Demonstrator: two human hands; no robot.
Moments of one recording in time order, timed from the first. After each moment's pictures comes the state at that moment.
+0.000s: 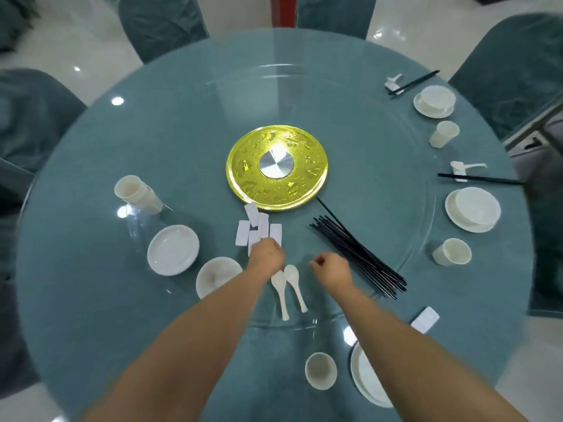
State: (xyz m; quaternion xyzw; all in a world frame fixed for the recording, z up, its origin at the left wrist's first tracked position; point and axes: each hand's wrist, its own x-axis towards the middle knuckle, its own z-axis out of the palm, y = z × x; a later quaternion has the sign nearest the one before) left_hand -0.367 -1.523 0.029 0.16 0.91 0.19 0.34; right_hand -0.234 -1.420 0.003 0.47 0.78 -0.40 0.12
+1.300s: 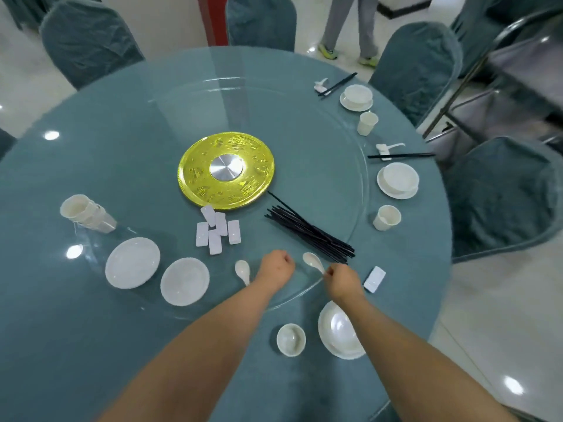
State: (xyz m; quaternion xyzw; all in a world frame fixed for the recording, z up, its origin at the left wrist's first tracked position) left_hand -0.253 -1.505 0.039 0.28 0.85 0.20 0.40; right_hand -0.100 -1.429 0.041 0.57 0.74 -0.34 0.12
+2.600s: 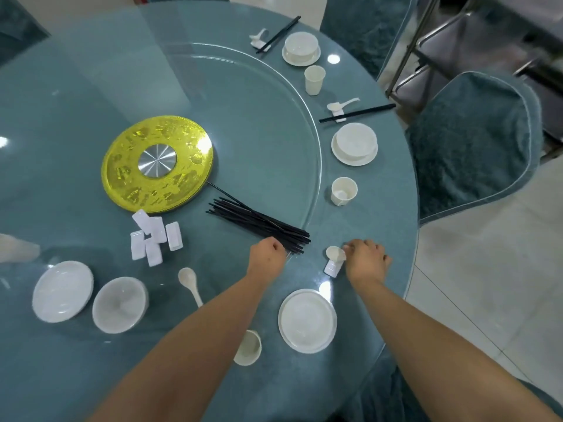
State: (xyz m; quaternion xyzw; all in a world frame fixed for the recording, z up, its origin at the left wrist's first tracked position) left_hand -0.180 -1.413 -0.016 0.30 0.87 0.16 0.36; right_hand 0.021 -1.324 -0.024 0.68 0.70 -0.21 0.07
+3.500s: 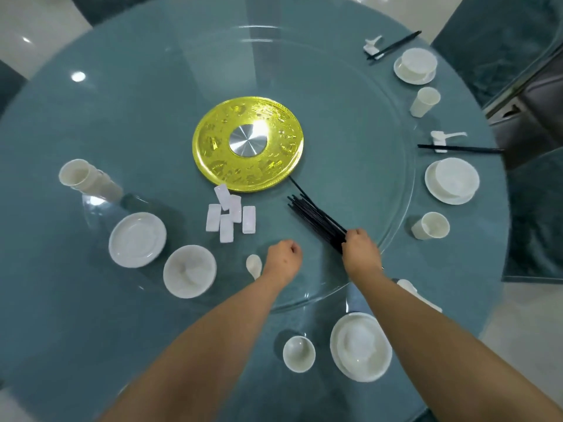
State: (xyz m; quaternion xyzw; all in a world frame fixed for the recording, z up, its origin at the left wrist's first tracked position) left_hand -0.287 -1.482 -0.031 0.19 0.88 0.22 0.37; right_hand -0.164 -1.348 -0.013 0.46 0.86 -0.18 0.13
